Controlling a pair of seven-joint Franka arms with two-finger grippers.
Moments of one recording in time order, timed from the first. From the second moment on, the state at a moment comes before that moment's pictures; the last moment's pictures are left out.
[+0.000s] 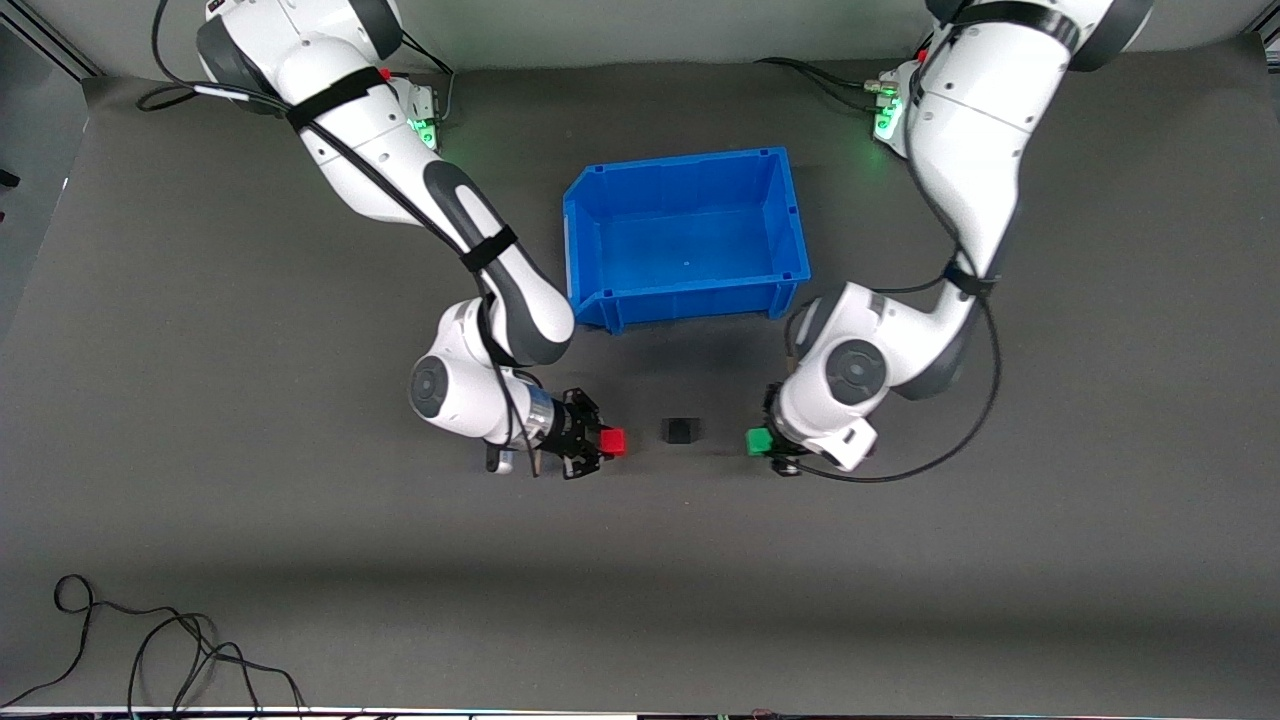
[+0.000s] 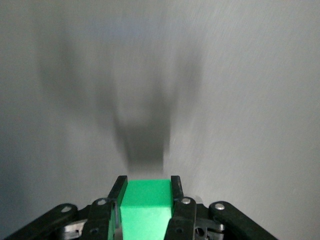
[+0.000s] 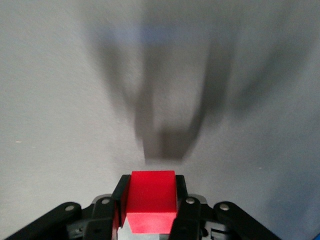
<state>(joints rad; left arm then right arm) -0.40 0.71 -0.13 -1.63 -0.06 2.43 -2.12 0.56 0.83 -0.02 -1.53 0.76 2.50 1.51</state>
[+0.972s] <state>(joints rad) -0.49 0.80 -0.13 -1.59 -0.06 2.51 -2.19 0.63 0.90 -0.01 -1.46 0.77 2.52 1.59</state>
